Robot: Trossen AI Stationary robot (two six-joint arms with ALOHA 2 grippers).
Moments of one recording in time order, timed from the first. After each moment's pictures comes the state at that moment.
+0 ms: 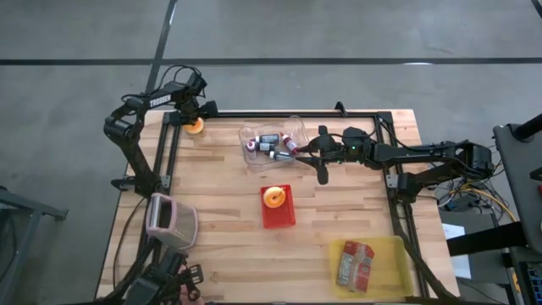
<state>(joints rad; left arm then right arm) 1.17 1.80 1.16 -0.77 -0.06 -0.69 -0.30 1.25 0.58 0.47 -0.21 0.02</state>
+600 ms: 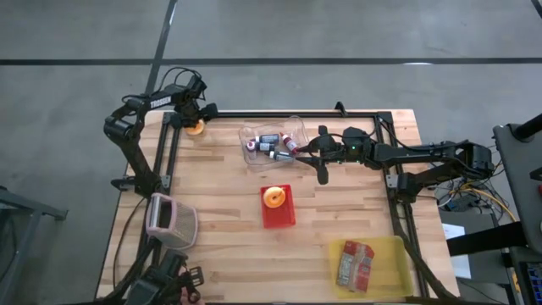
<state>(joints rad) 1.17 1.80 1.12 -0.74 -0.01 -0.69 -0.29 1.25 0.58 0.47 -0.21 0.03</state>
